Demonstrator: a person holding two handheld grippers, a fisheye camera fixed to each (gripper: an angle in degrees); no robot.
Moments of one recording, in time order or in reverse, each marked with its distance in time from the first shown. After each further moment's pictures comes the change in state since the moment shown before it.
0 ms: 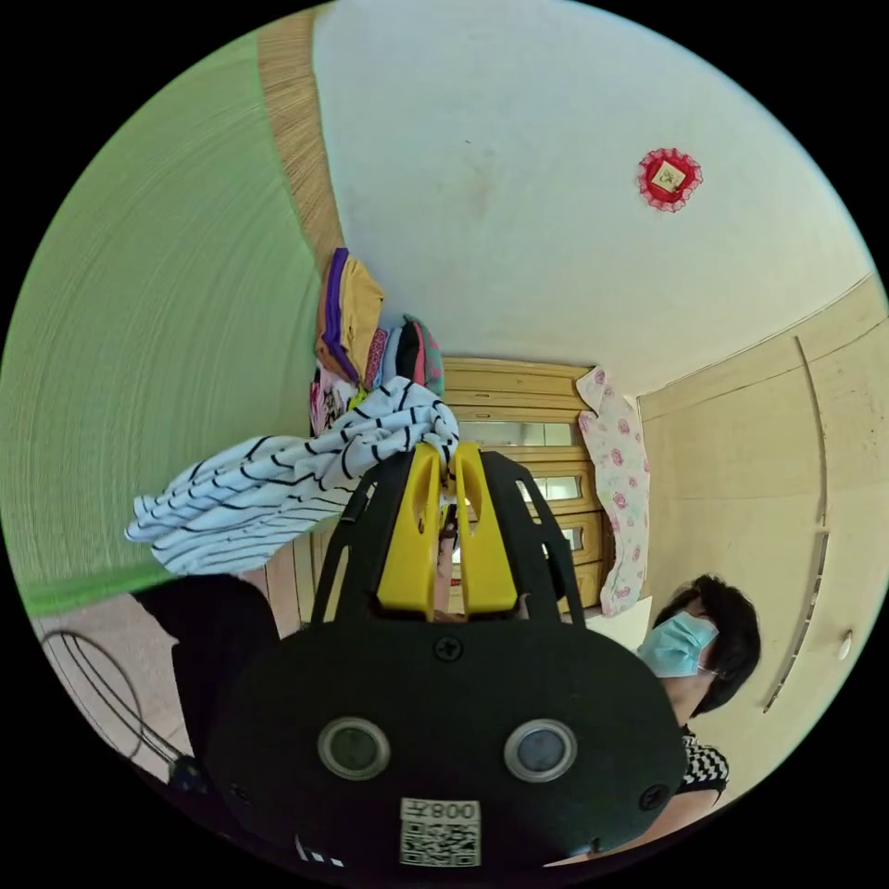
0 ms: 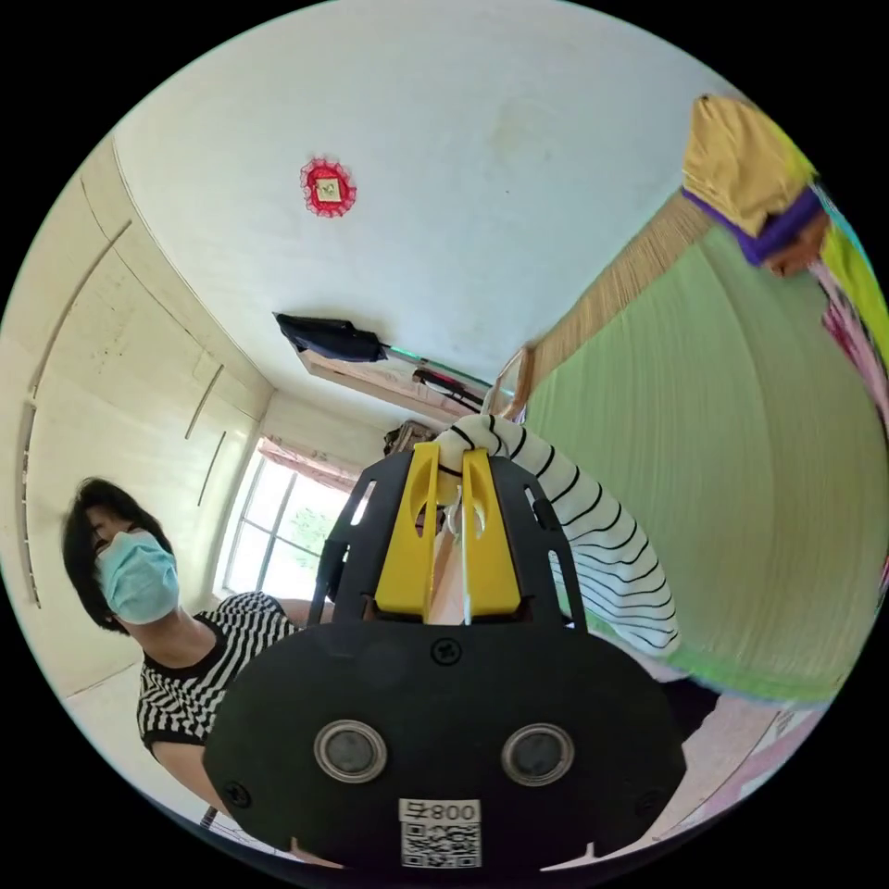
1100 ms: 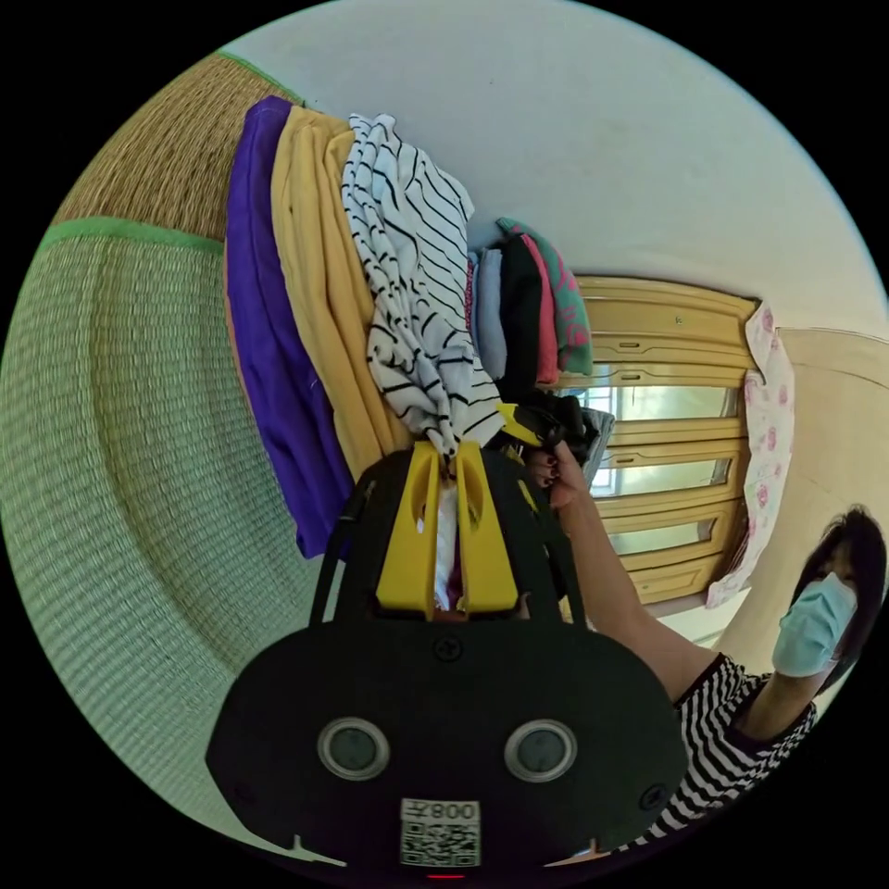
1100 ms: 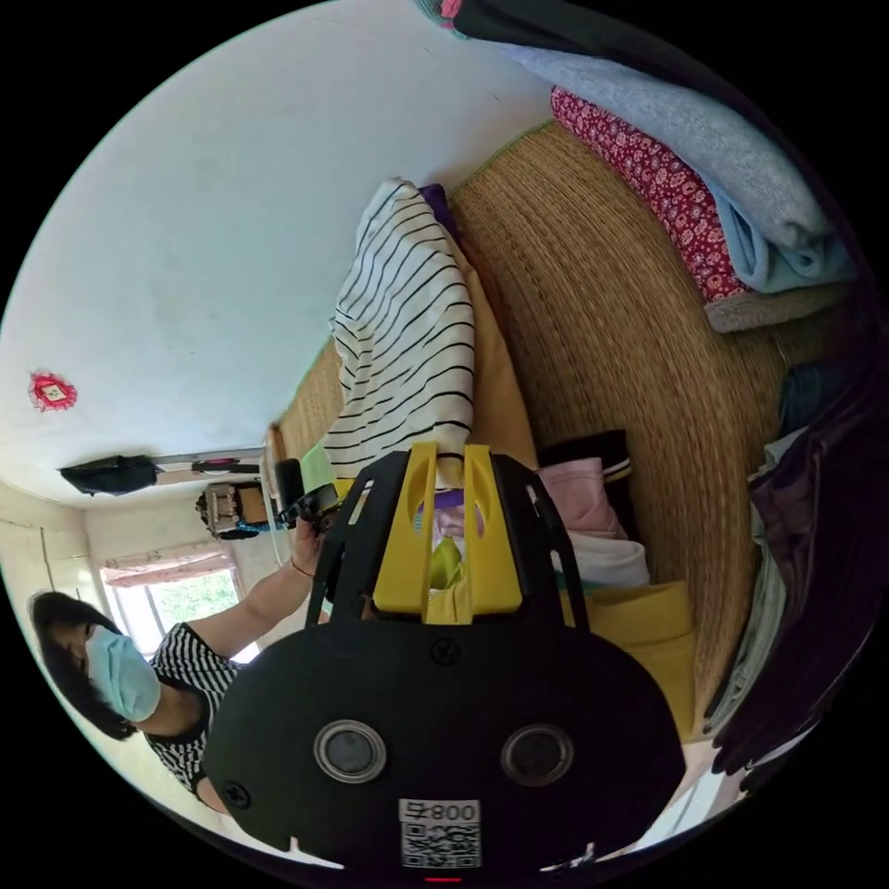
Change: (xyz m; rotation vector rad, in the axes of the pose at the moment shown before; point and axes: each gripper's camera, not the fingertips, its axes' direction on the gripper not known) left arm 0.047 -0.456 0.591 -0.428 -0.296 0.086; right arm 0.313 -0.583 -0.211 -0.135 0.683 0.382
